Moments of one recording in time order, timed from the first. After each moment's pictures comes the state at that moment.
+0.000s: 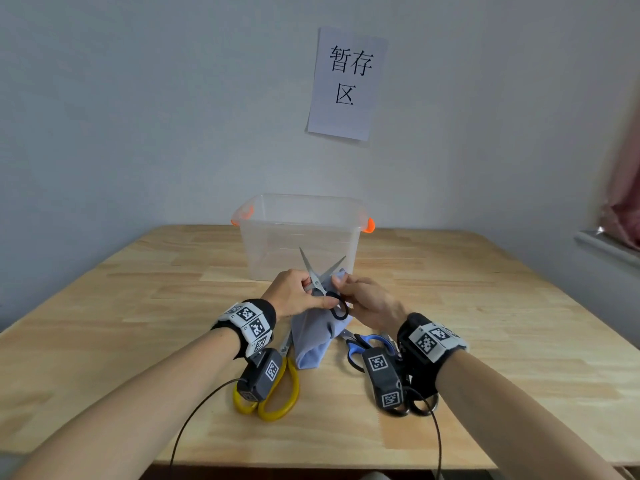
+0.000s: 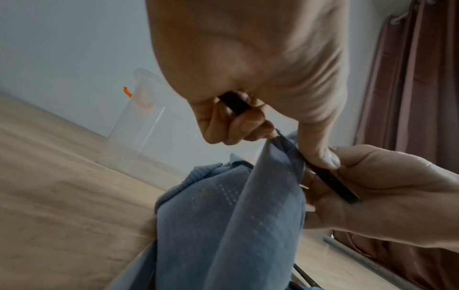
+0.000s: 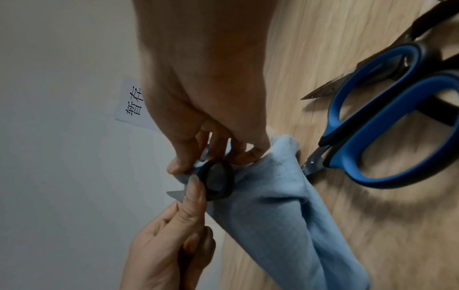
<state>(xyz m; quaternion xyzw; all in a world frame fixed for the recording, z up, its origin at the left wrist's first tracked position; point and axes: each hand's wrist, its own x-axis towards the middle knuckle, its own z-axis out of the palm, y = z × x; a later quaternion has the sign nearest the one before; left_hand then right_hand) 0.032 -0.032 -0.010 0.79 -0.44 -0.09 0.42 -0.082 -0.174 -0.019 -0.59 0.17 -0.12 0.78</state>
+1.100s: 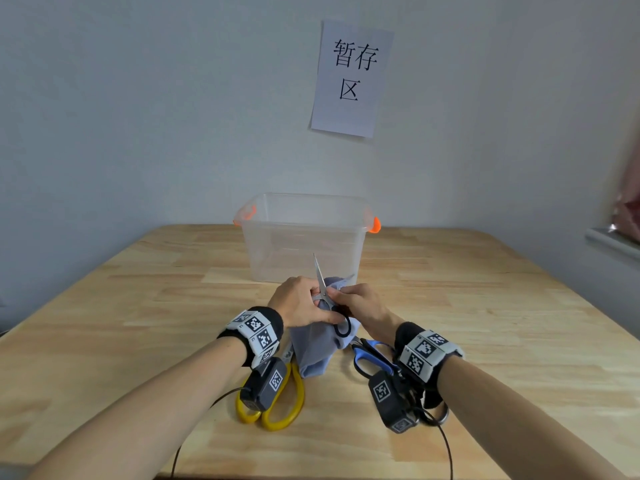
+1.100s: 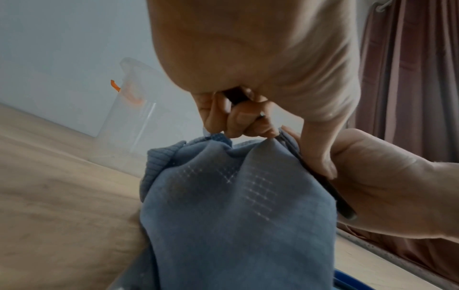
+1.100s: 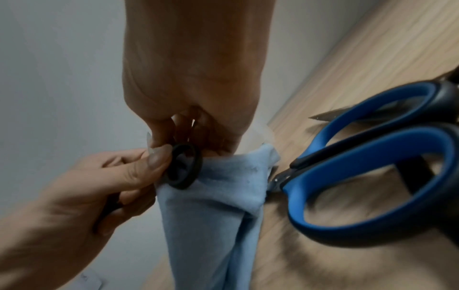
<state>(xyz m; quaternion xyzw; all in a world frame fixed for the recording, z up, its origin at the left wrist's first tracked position) 0.036 -0.038 -0.021 0.81 -0.47 -0.05 0.35 -0.070 -0.170 -0.036 -0.75 0.18 -0.15 0.62</state>
